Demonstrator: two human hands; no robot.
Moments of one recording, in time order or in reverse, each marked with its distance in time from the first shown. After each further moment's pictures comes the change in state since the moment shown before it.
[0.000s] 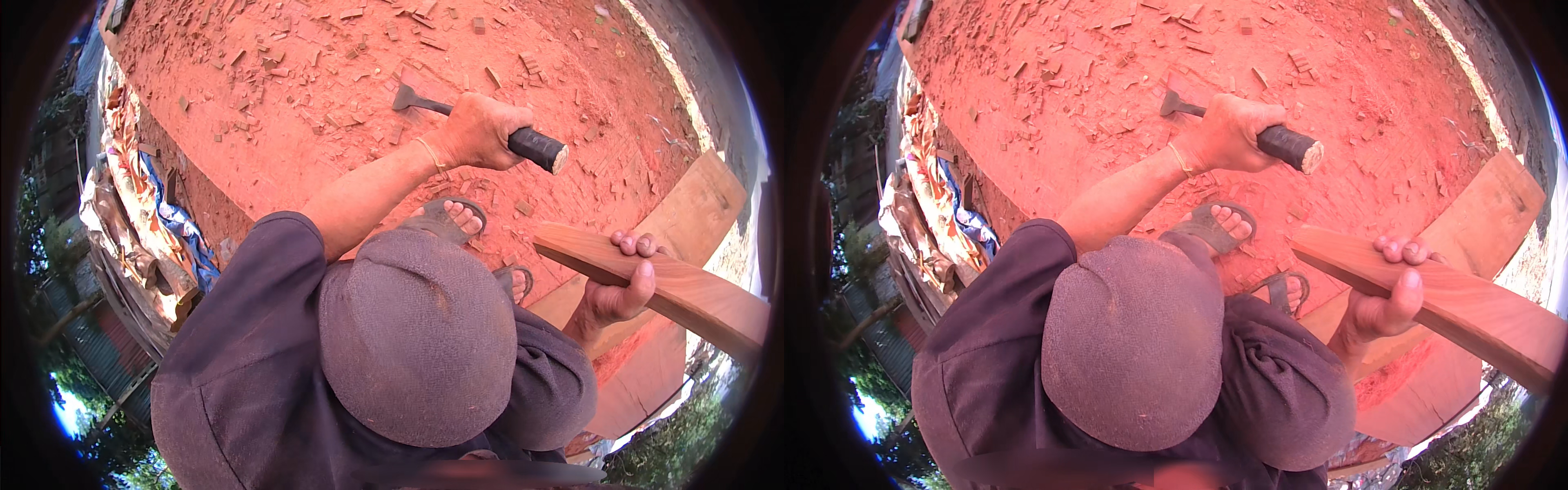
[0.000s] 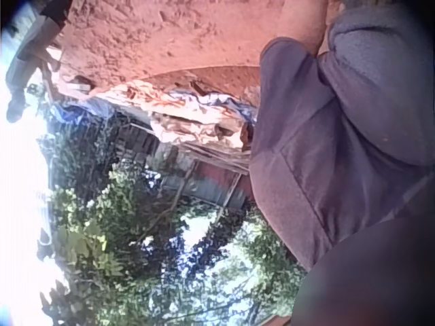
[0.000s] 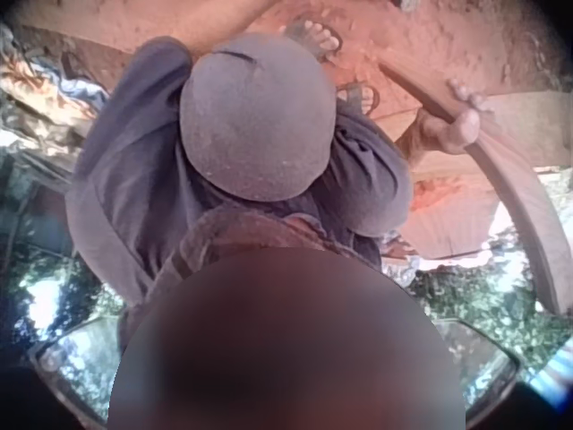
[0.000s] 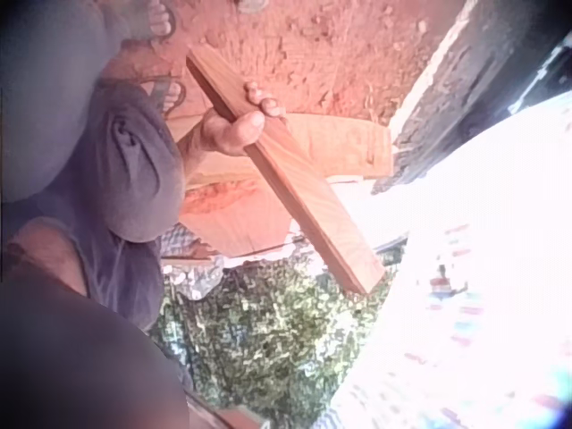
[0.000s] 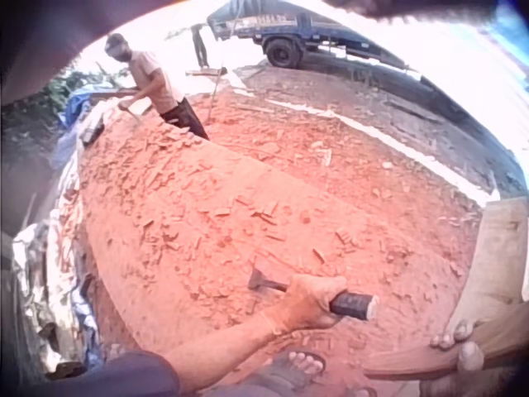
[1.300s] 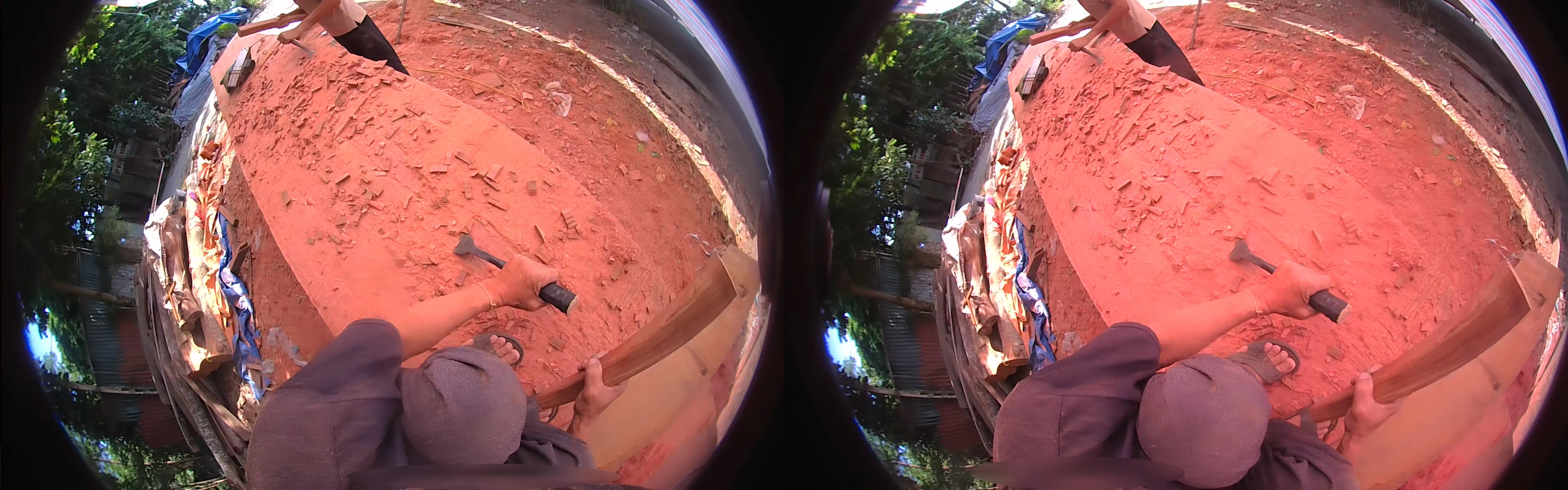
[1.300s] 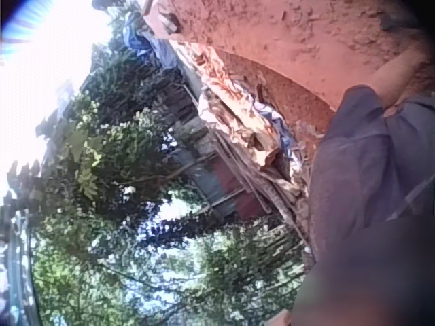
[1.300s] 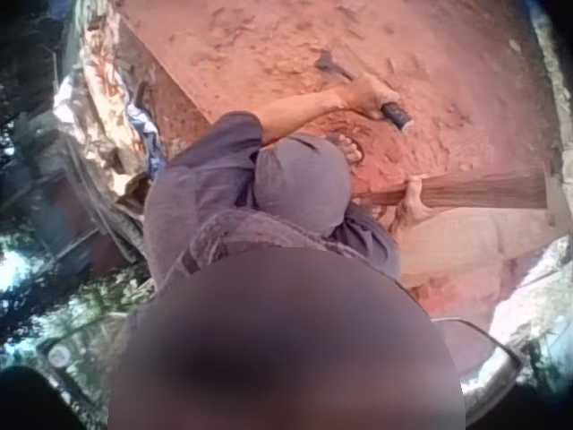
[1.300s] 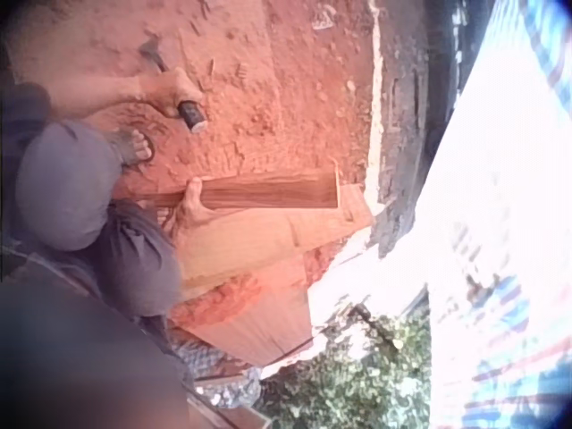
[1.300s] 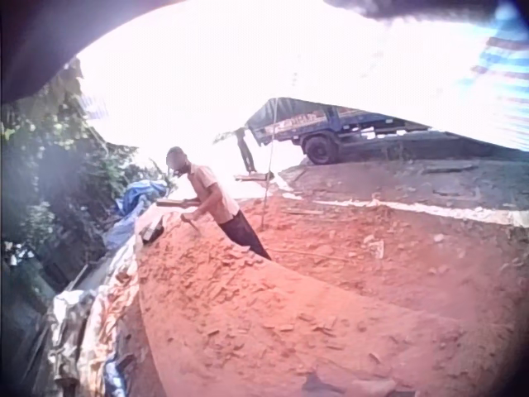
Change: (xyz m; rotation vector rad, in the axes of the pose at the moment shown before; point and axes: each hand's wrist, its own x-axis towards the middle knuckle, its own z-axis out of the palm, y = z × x) left_hand -0.008 -0.006 0.007 0.055 -0.140 -0.010; right_hand -0.027 0.038 -0.046 -0.717 -0.025 0.197
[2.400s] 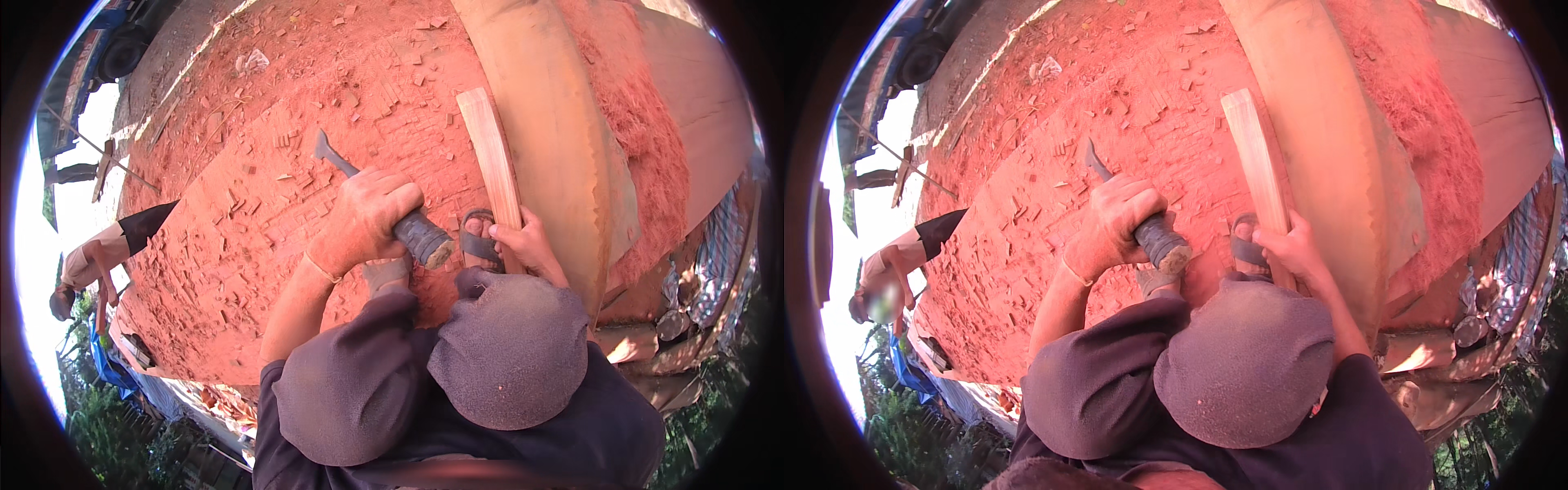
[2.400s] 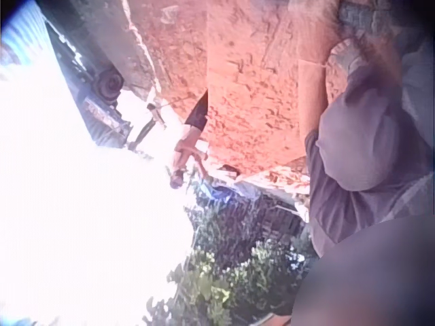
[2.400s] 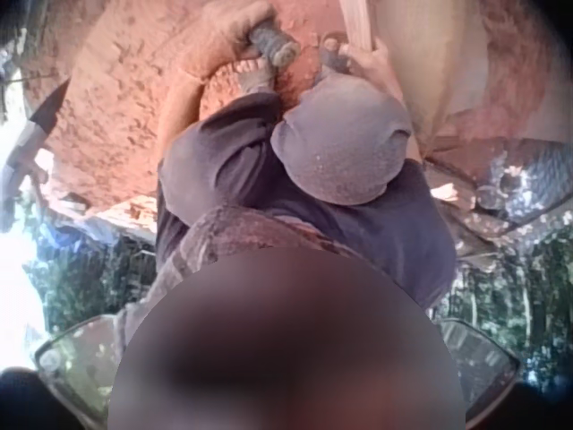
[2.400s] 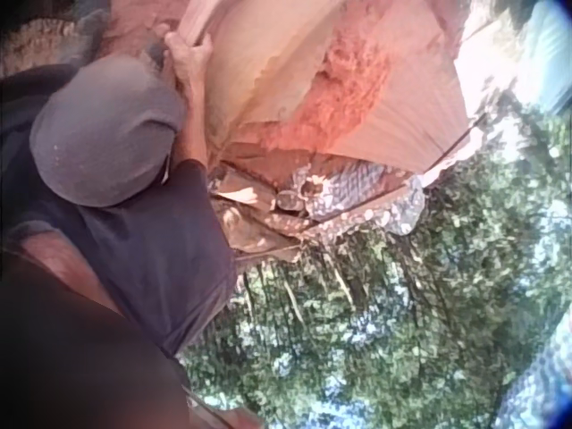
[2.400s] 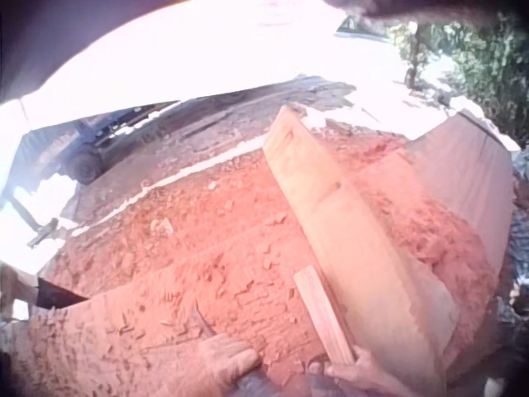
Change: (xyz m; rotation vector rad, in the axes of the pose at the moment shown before) left_hand 0.064 0.166 0.023 -0.189 -0.673 0.654; right_hand -0.123 0.092 -0.088 0.370 0.209 0.624
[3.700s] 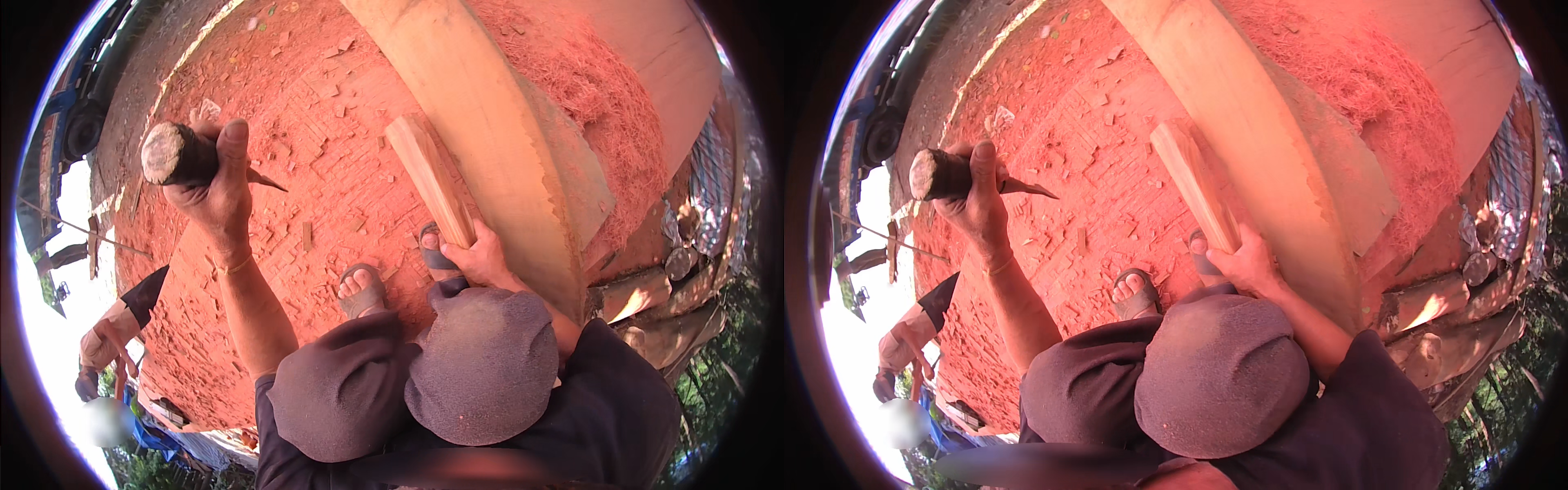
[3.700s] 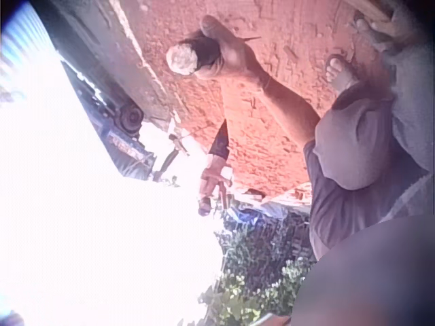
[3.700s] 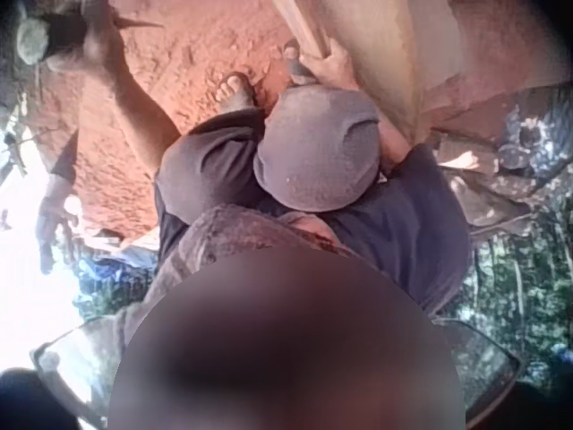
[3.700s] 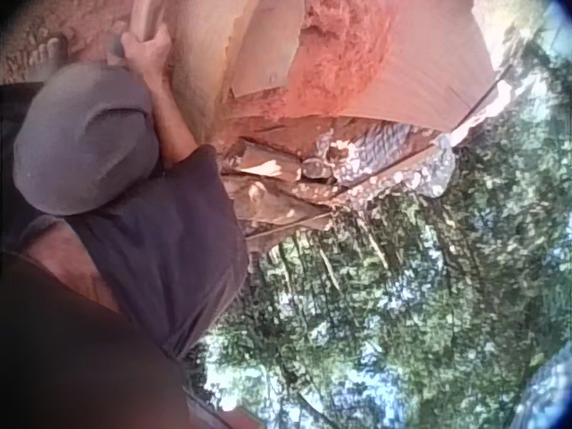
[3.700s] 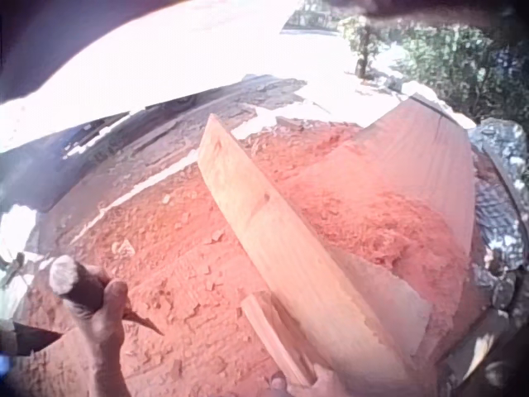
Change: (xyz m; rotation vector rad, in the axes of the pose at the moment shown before) left_hand 0.087 -0.050 -0.051 -0.382 0.726 -0.297; right_hand -0.008 0.024 0.000 -0.309 0.246 -0.111
